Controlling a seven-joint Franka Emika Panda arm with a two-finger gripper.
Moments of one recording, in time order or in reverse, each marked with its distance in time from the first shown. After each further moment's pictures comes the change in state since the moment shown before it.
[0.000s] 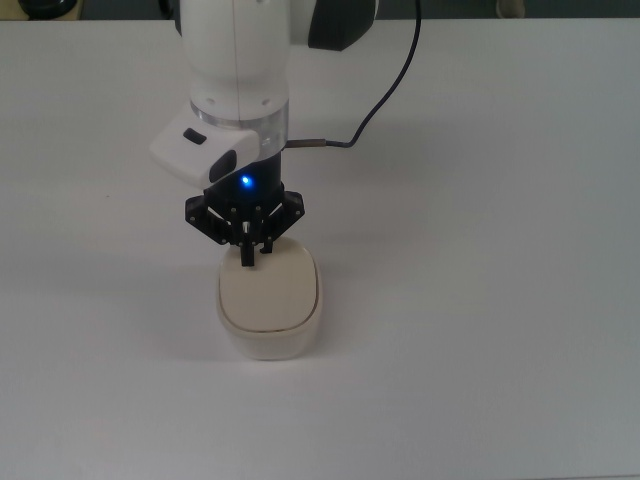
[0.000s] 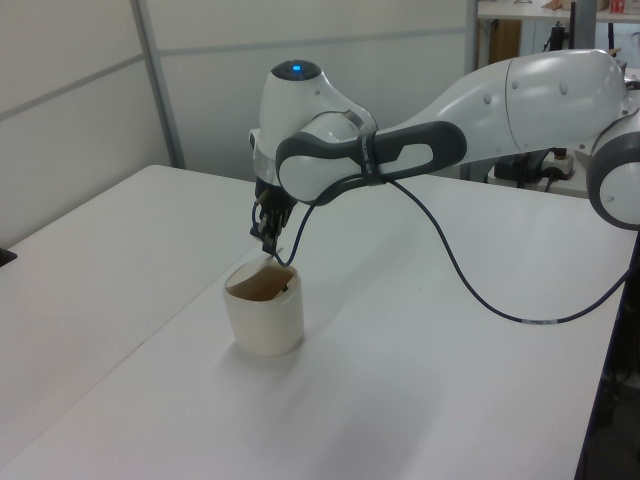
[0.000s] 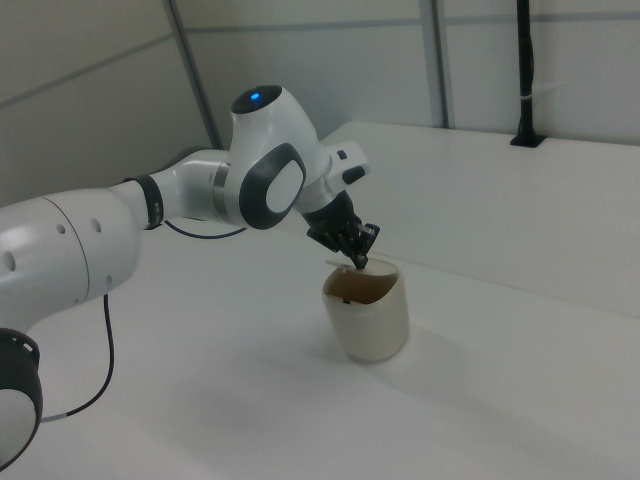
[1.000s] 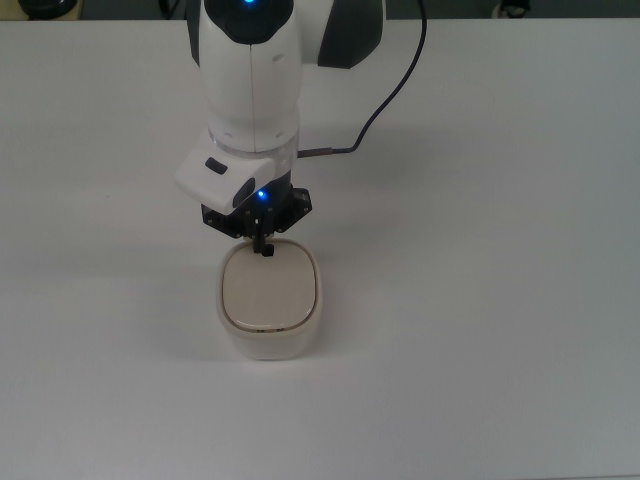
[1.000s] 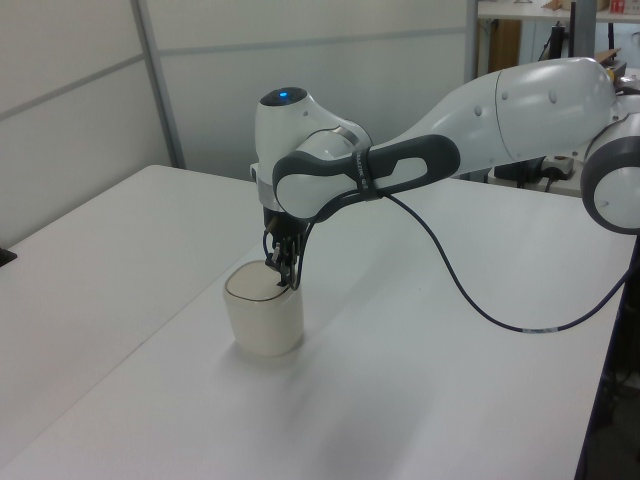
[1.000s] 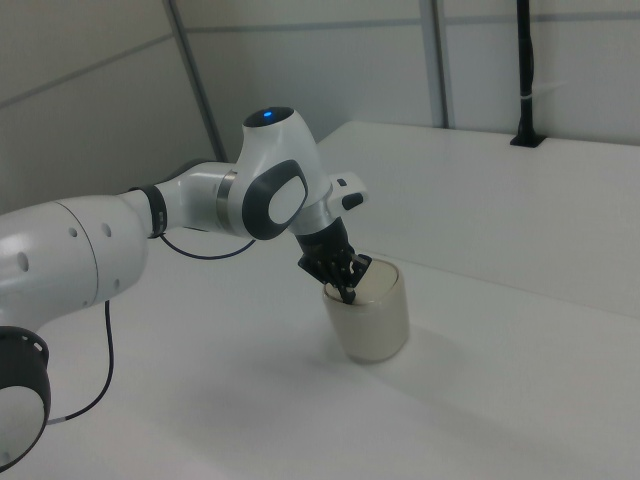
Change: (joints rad) arm 0.008 0.023 0.006 -0.016 0.000 -0.124 -0.048
